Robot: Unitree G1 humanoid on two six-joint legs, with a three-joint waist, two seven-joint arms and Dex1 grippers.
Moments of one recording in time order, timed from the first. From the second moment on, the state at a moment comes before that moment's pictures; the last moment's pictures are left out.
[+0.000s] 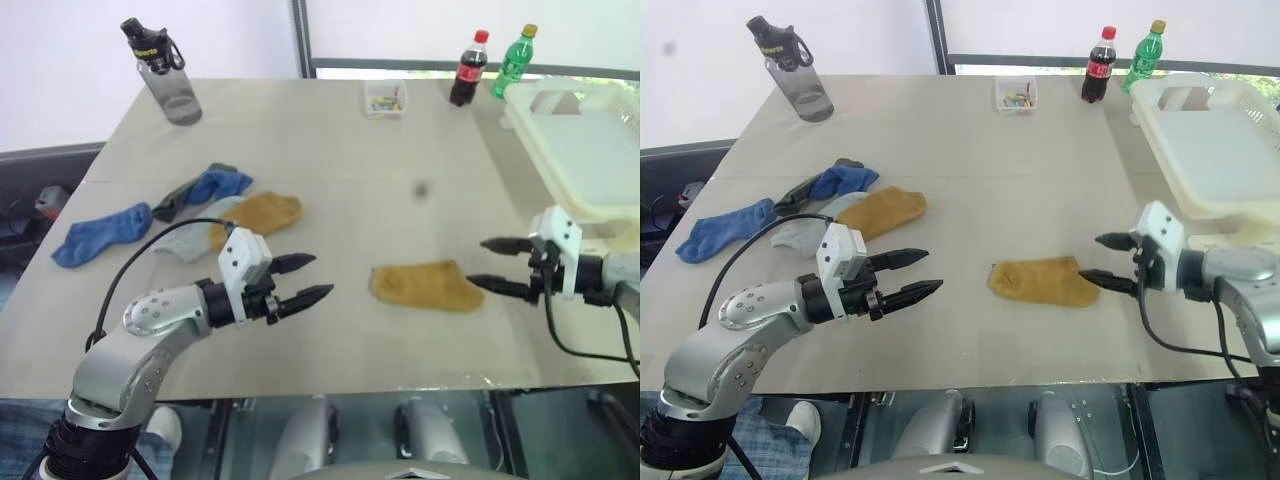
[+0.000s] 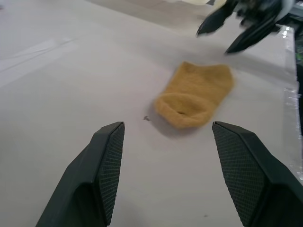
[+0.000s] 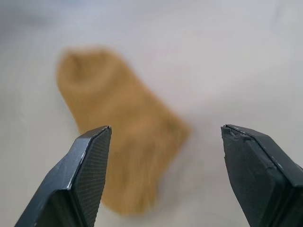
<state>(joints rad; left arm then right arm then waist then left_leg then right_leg) -0.07 0.69 0.09 -0.53 -0.58 0.59 -0.78 -0.26 -0.89 -0.13 -0.24 0.55 0.57 1.07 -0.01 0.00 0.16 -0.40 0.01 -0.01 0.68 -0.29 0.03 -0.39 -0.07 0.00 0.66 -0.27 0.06</state>
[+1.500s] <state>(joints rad) -0.51 0.39 -0.08 0.25 -0.06 0.26 -0.52 -0.31 -0.78 -0.16 -0.30 0.59 0.51 0.95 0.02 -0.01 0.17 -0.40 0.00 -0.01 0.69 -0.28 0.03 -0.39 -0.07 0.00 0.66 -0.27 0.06</state>
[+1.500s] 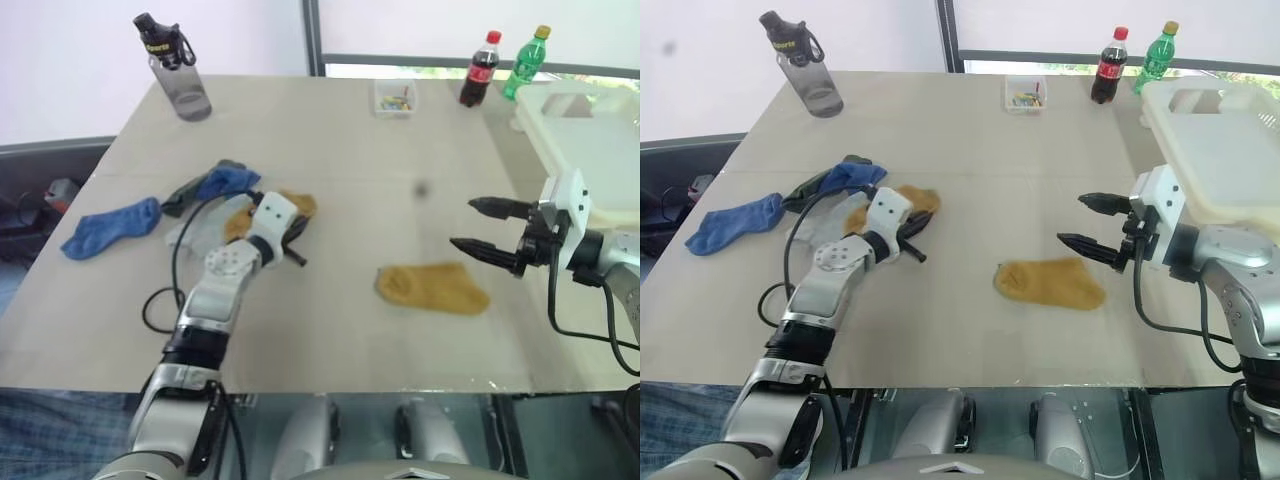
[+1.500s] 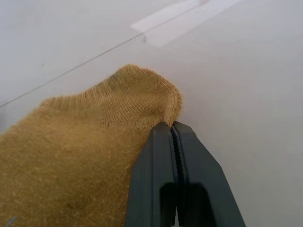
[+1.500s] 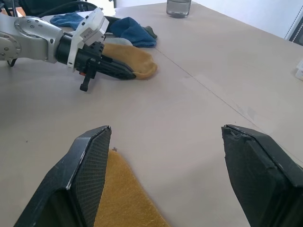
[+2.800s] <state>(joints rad) -0.58 0.09 -0.25 0.10 -0.05 0.32 -0.61 -0.26 -0.78 -0.17 -0.29 0.51 0.50 0.86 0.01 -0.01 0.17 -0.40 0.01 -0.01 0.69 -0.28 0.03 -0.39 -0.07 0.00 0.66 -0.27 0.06</state>
